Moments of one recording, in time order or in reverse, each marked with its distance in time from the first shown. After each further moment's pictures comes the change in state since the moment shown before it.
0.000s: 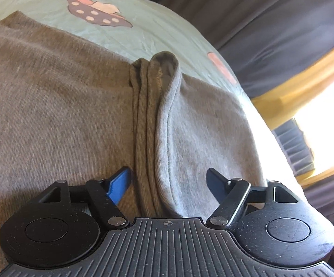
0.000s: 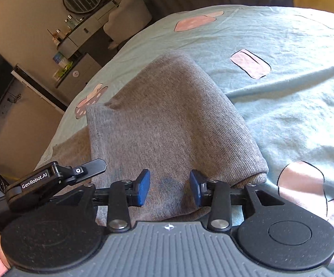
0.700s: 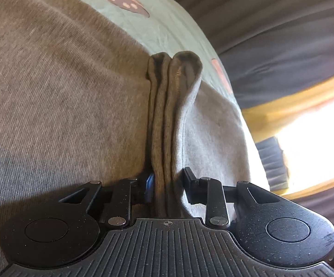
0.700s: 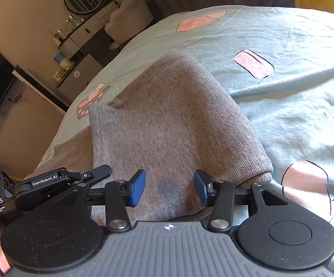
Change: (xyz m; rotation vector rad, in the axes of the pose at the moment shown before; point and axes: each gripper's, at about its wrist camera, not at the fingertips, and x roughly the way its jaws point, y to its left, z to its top) left arm -0.006 0.051 -0.002 -0.159 0.020 -0.130; right arm 0.001 0.002 0.000 0.006 -0.002 0.011
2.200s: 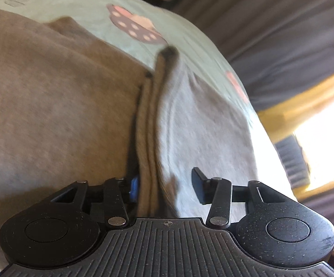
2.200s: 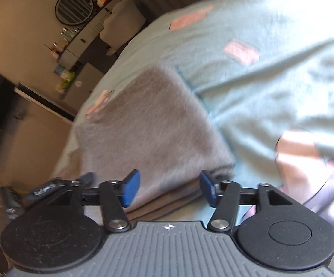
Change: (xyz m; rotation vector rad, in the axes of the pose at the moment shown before) left arm -0.071 0.012 0.013 0.099 -0.023 0.110; right arm -0.028 -0.009 -0.015 0.159 0.025 0.080
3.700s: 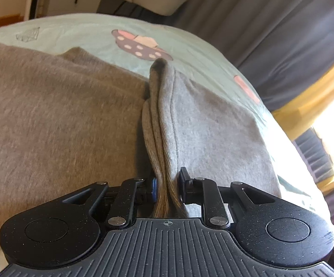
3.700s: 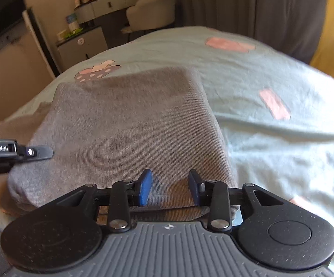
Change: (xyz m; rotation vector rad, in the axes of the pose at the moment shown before) left arm -0.022 -0.014 -0.008 0.114 -0.086 0.140; right arm 0.048 0.054 -0.010 -0.496 -0.058 -0.261
